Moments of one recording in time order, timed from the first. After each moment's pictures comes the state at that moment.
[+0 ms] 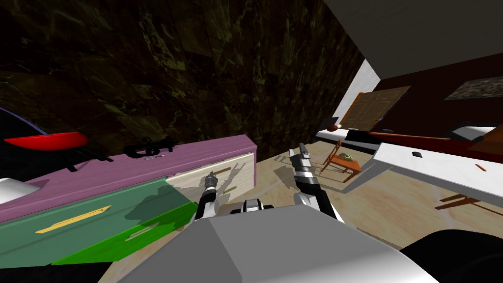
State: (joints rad) left arm 0.17 0.01 0.16 -1.32 0.21 -0.44 0.12; right arm 0.53 -0.03 -0.02 -2.30 -0.12 -0.39 0.07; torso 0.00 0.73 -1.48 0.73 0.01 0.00
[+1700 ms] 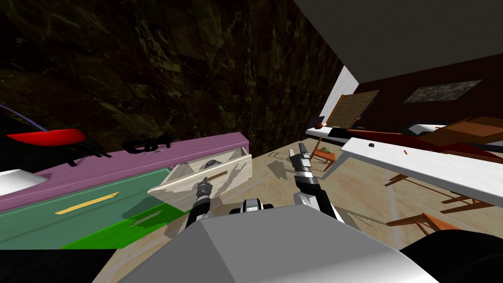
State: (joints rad) left arm 0.37 -0.03 0.17 -1.56 0.21 -0.38 0.10; right arm 0.53 -0.03 -0.02 -2.30 -0.12 -0.39 0.07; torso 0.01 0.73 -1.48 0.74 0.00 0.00
